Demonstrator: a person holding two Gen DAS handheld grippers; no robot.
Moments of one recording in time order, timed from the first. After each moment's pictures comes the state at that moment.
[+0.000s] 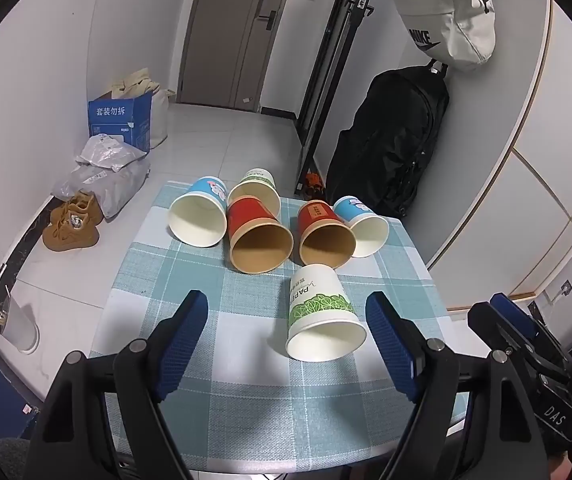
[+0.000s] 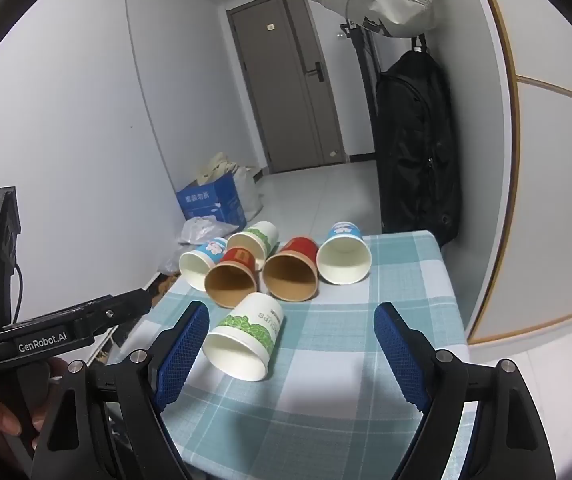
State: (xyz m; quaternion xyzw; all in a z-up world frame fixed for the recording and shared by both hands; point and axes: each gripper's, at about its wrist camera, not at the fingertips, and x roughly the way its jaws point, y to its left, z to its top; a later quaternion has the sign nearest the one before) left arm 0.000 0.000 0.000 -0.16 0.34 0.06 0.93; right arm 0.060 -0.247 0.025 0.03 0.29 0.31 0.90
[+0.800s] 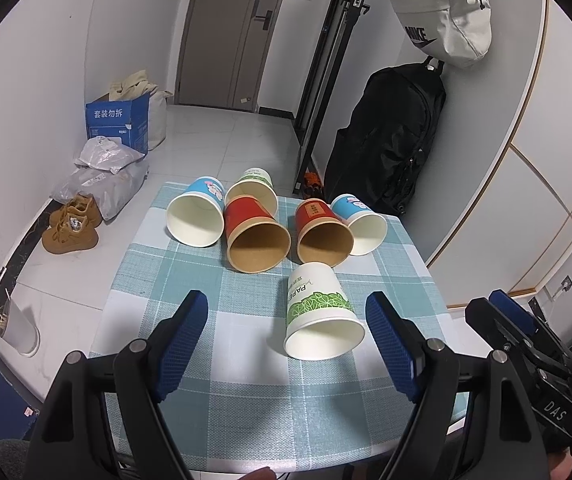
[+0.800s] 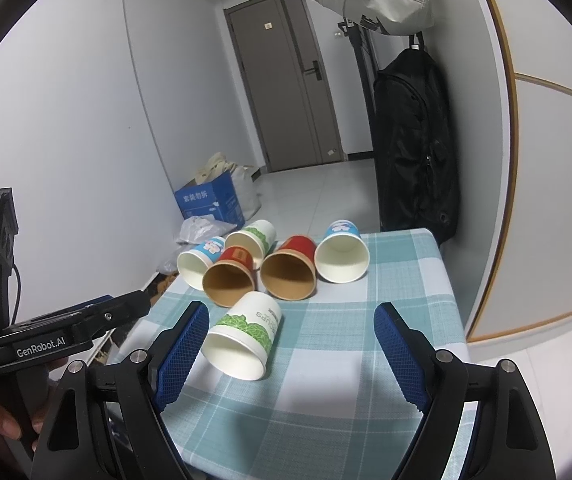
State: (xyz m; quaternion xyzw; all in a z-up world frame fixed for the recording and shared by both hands) left arm 0.001 -0.004 0.000 -0.16 0.33 0.05 0.93; right arm 0.060 -0.250 0.026 0.03 0.30 0.31 0.90
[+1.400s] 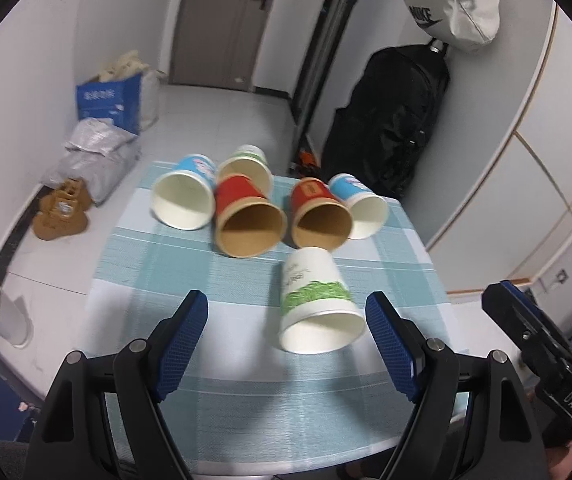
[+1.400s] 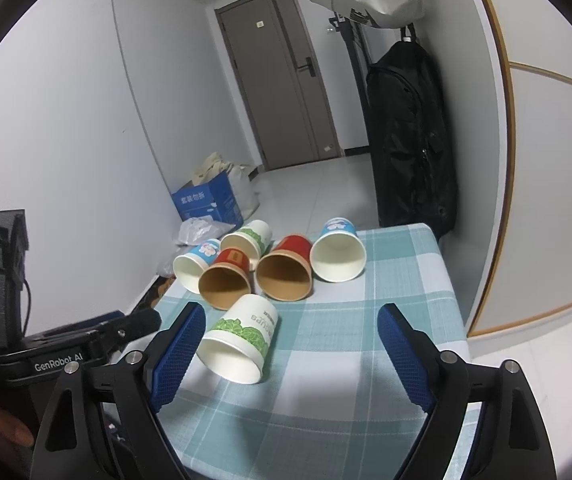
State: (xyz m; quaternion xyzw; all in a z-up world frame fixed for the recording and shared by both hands) left arm 0.019 -0.003 -0.015 -0.18 0.40 0.03 0.90; right arm 0.064 -0.252 0.027 0.05 0.30 0.30 0.90
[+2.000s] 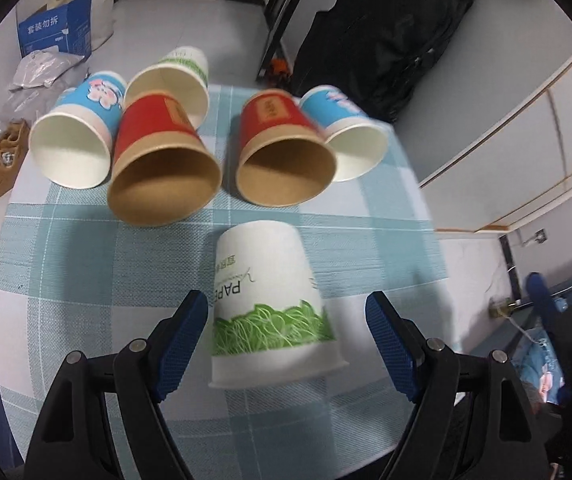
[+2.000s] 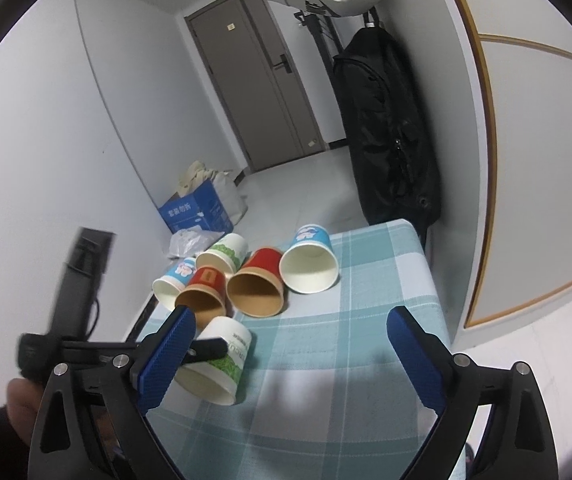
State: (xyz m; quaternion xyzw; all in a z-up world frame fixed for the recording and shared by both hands) left arm 0.095 -0.014 -0.055 -0.19 0.55 -0.03 0.81; right arm 0.102 -0.275 0.024 0.09 0.33 0.28 0.90
